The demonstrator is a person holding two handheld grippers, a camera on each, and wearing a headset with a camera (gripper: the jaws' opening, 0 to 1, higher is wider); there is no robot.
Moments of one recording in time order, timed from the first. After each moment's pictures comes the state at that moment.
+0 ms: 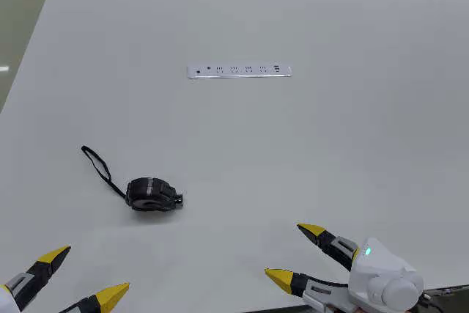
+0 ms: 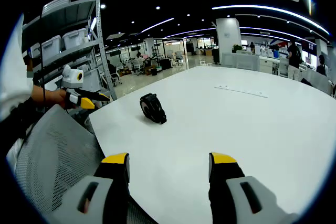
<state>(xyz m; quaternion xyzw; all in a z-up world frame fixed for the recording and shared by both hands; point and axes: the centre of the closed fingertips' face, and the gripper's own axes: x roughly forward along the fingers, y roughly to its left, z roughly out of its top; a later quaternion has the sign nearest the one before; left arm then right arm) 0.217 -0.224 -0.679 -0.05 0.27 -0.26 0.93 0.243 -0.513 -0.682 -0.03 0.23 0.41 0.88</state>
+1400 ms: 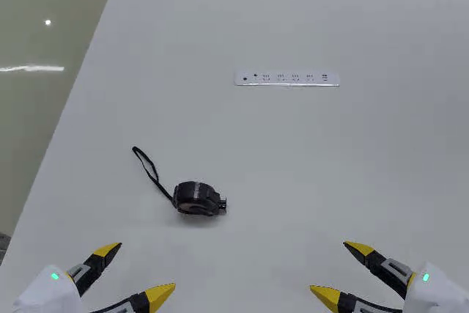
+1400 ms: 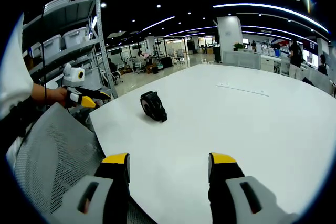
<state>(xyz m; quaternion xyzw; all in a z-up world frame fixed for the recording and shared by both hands) 0.218 -0.223 -0.683 -0.05 0.27 -0.26 0.92 0.244 -0.512 -0.685 -0.03 0.24 0.41 0.88</state>
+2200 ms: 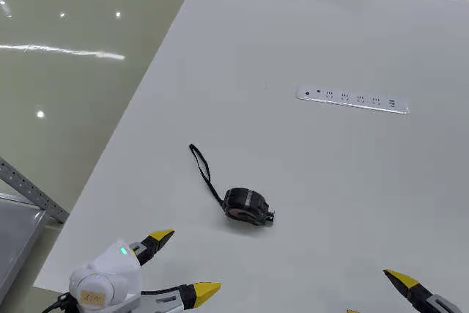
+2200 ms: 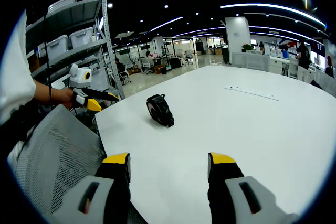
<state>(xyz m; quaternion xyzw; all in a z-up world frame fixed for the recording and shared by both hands) 0.227 -0.223 -0.686 -0.03 0.27 -0.28 0.92 0.253 -0.491 -0.681 -0.03 0.23 0.45 0.86</state>
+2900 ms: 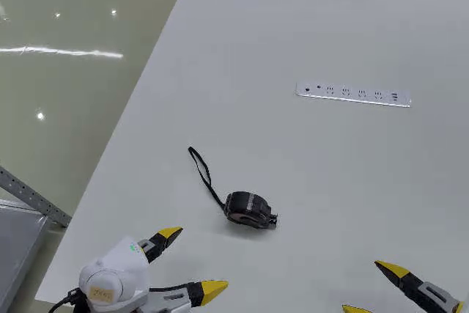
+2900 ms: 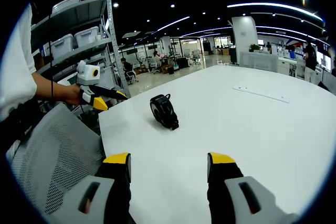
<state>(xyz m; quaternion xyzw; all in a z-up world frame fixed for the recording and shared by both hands) 0.249 -0.226 -0.692 -0.02 0.28 -0.30 0.91 0.267 -0.471 -0.688 -0.03 0.23 0.48 0.85</state>
